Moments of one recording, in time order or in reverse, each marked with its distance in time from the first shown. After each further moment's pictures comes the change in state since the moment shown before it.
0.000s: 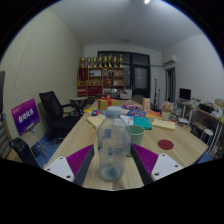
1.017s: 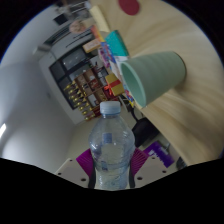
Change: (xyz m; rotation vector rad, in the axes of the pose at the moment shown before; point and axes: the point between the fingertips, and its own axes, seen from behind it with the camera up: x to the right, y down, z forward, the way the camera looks) arm -0.054 -0.134 0.085 -0.247 -0.630 1.955
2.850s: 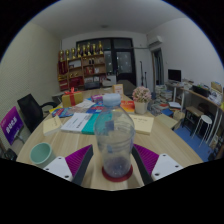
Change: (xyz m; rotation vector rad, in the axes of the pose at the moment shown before) arm -0.029 -0.335 -0.122 0.269 0.790 -1.771
